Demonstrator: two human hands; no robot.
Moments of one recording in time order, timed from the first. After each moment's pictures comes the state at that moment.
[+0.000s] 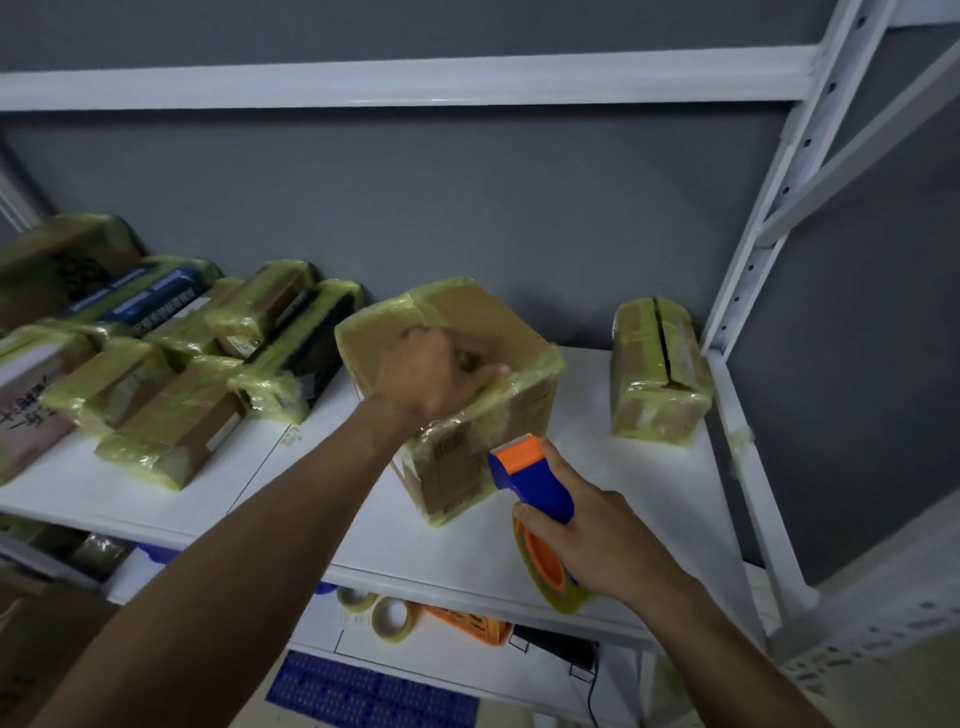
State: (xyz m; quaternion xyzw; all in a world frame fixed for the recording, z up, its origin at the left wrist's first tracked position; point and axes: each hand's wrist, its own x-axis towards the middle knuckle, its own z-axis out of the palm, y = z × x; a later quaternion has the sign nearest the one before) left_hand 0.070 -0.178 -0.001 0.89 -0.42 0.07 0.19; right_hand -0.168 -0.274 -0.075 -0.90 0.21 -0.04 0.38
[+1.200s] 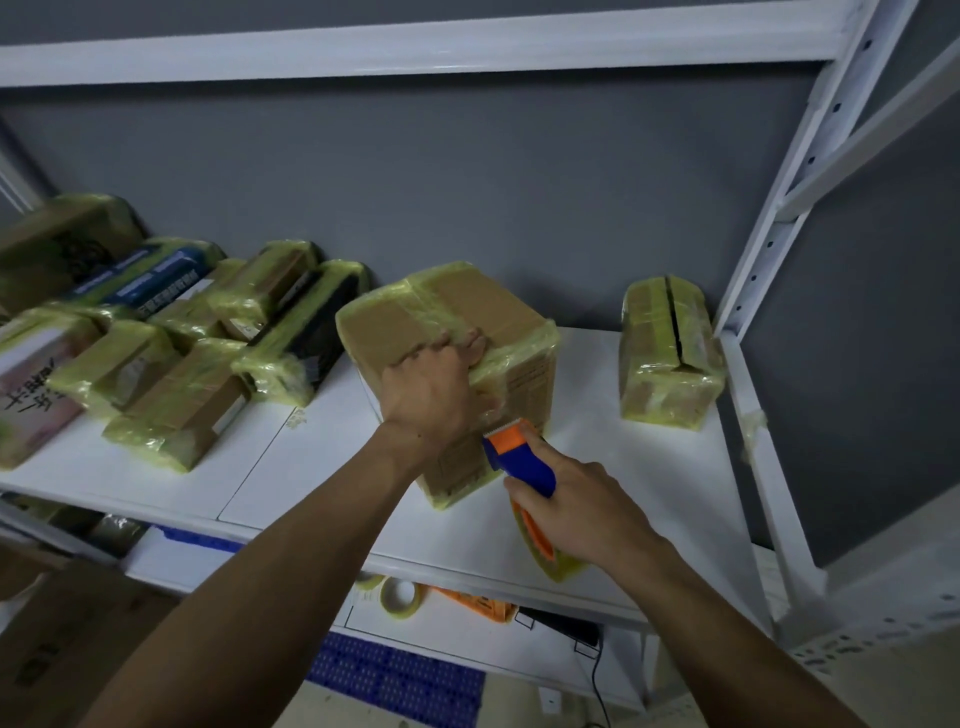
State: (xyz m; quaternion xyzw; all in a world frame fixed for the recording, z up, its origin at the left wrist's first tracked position) left_hand 0.036 -0.175 -0.026 0.93 -0.33 0.12 0.07; right_hand -0.137 -0.280 -0.098 -0.92 0.21 -0.03 0.32
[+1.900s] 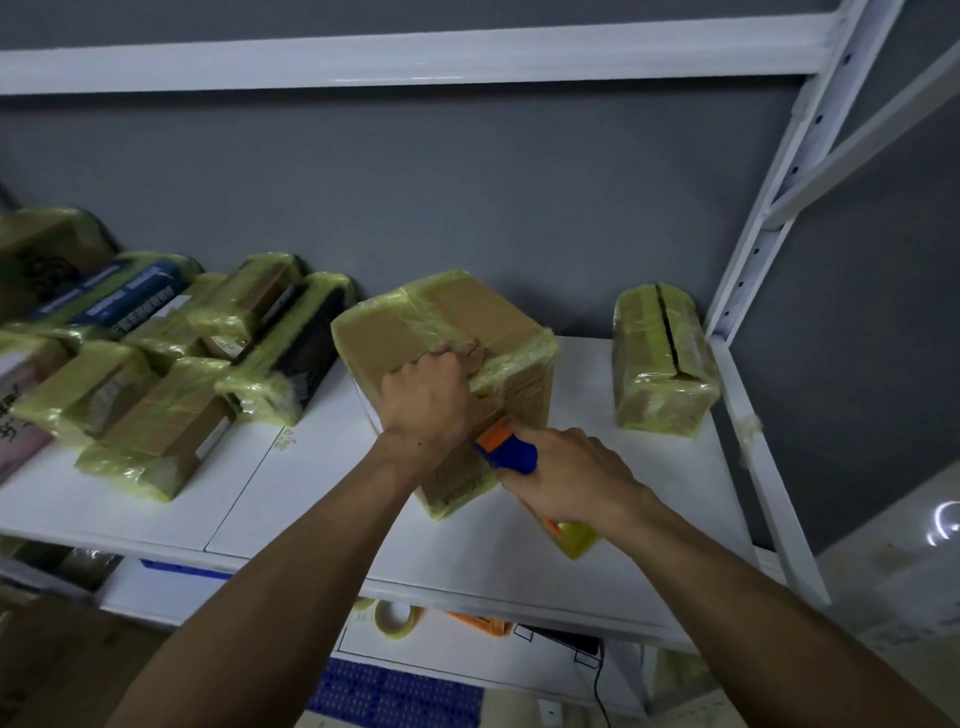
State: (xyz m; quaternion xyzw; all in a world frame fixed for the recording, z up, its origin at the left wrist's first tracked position) left_hand 0.054 -0.180 -0.028 0.92 -0.35 0.15 0.07; right_hand -0.095 -0.289 -0.066 -0.95 0.20 0.01 0.24
